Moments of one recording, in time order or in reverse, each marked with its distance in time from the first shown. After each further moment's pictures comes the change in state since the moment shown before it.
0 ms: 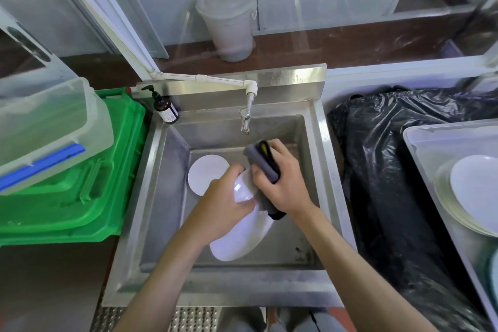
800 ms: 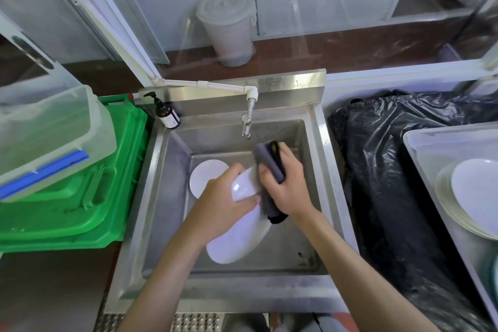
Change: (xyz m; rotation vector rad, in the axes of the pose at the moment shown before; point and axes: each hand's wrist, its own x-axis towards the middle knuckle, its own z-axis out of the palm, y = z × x) left_hand 0.007 0.007 -0.011 -0.016 -0.018 -0.020; right_hand 0.002 0.001 0.002 0.060 0.045 0.035
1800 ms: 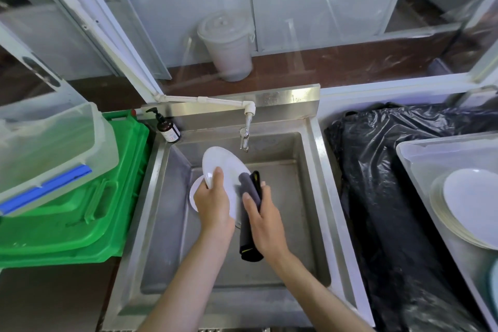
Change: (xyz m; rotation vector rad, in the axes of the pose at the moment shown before) left_hand 0.039 0.007 0.034 -0.889 0.693 -0.509; right_hand -0.052 -0.003 0.044 0.052 -0.024 0.609
